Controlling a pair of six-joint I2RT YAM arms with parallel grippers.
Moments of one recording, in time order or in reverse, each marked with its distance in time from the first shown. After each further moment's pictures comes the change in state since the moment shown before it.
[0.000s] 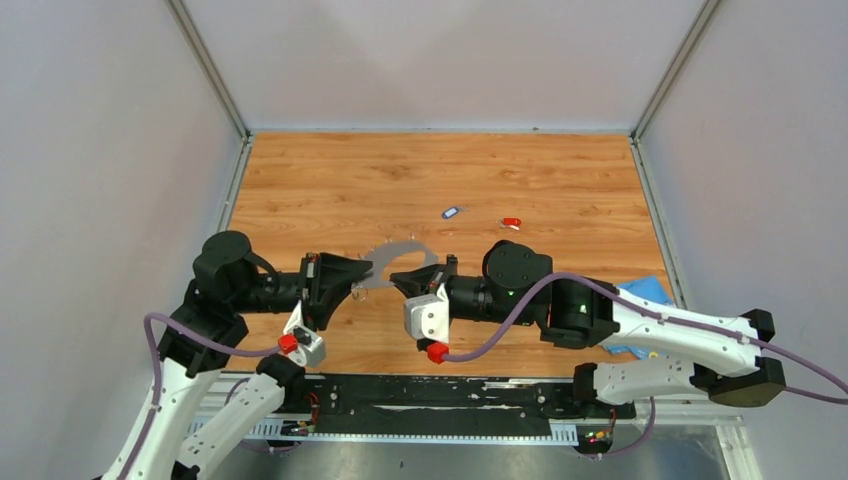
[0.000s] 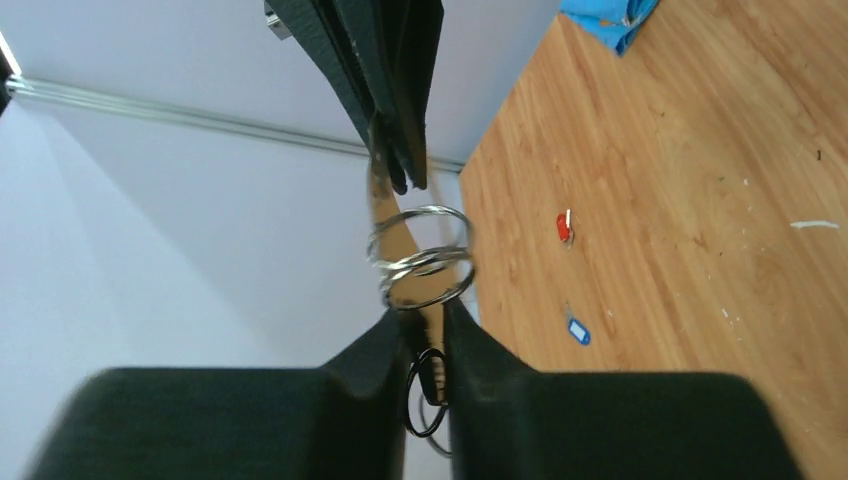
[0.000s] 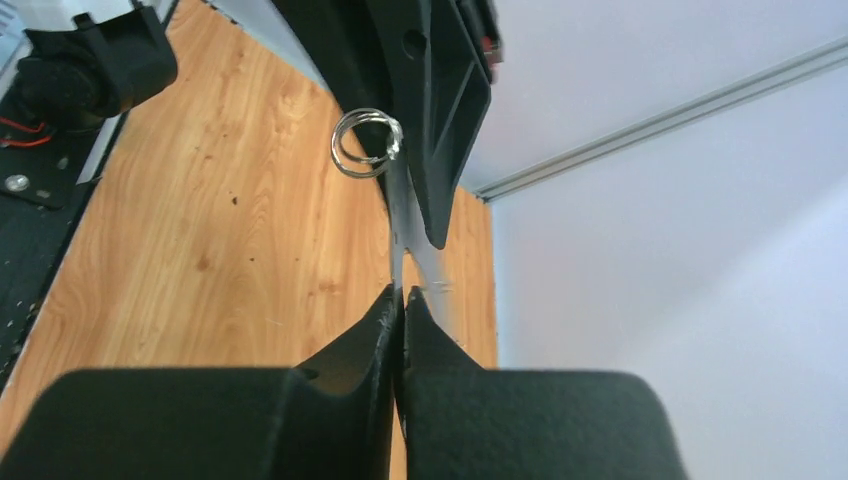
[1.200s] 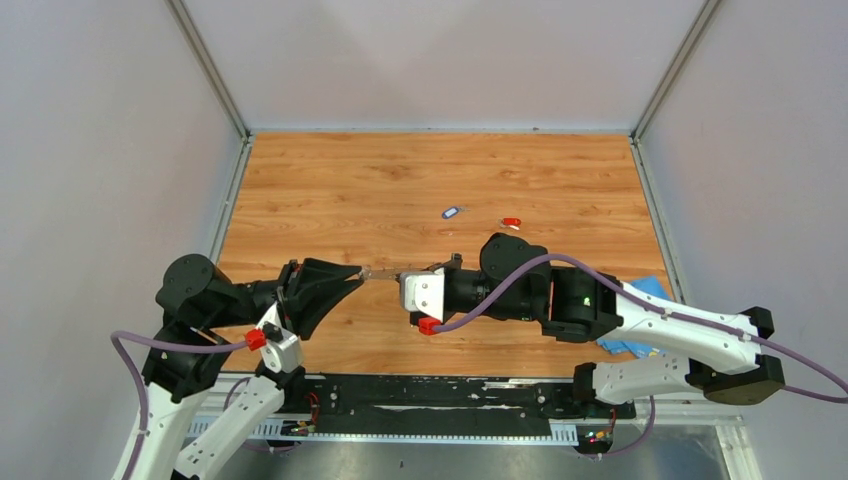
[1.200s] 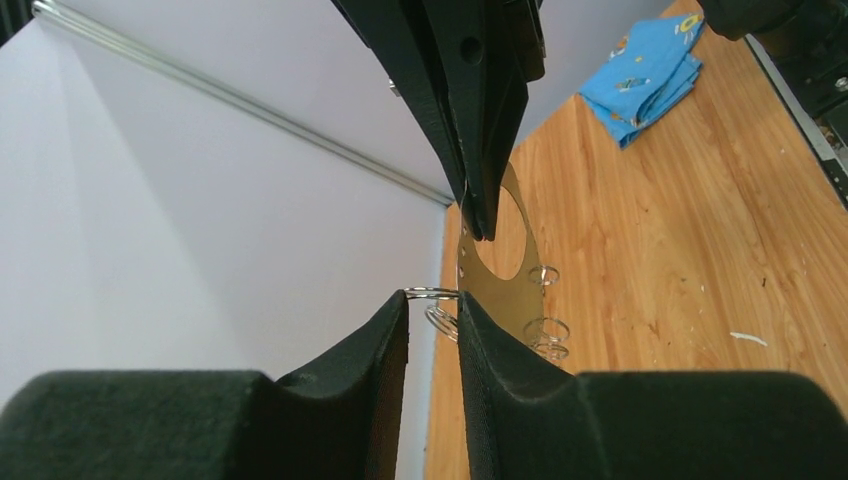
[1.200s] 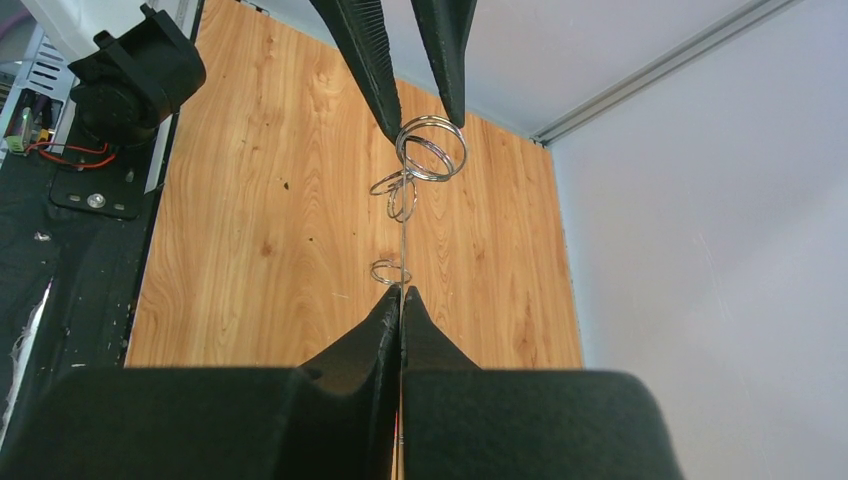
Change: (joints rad) left arm -0.002 -0.100 0.014 0.169 -0.006 -0.511; right arm 0.013 0.032 0.092 -0.124 0.072 0.203
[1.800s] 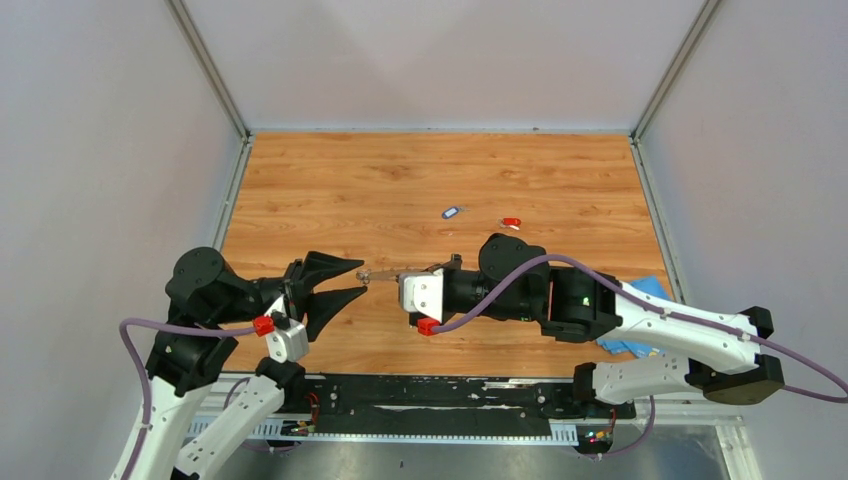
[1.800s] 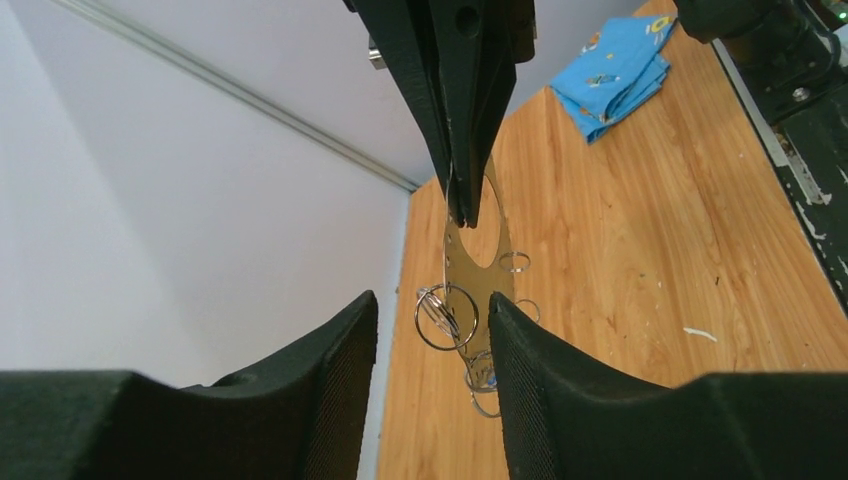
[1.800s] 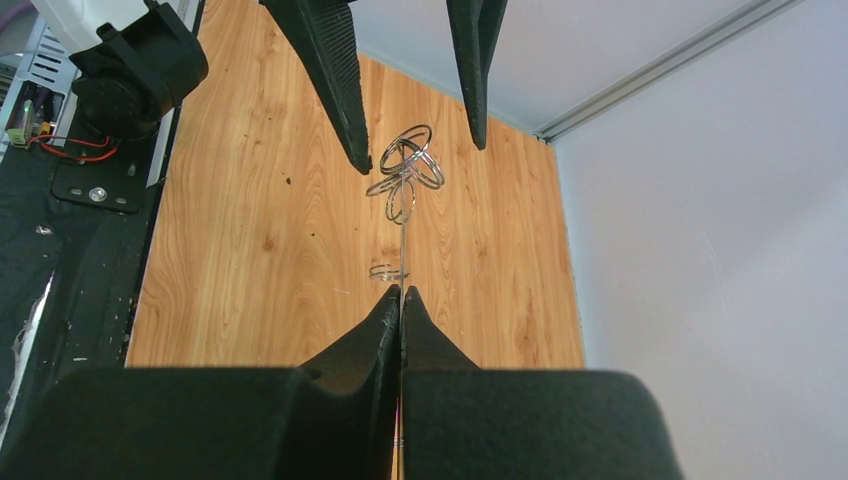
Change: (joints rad) left arm 0.000 0.024 -0.002 -0.039 -0.012 -0.044; right arm 0.000 0.004 0.001 -0.011 0.001 -0.002
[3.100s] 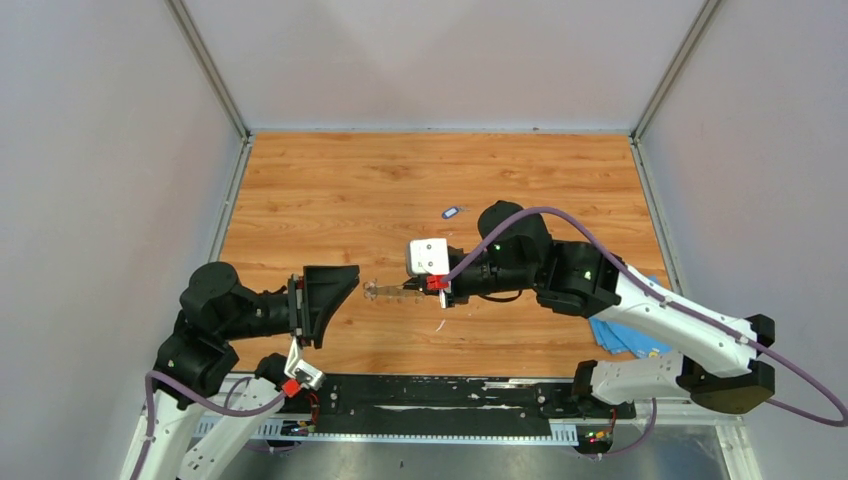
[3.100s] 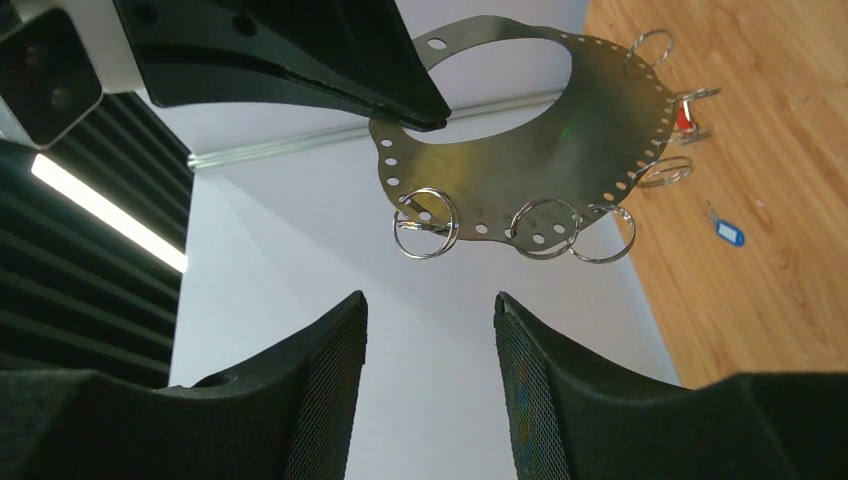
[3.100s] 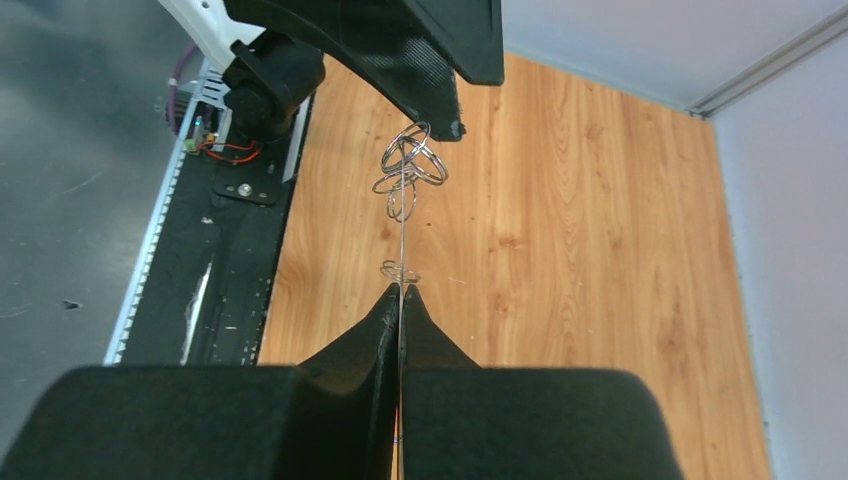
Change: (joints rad) left arm 0.000 -0.100 -0.083 -0.171 -0.097 0.887; right arm -0.167 0.034 0.087 -0.165 -0.323 0.180
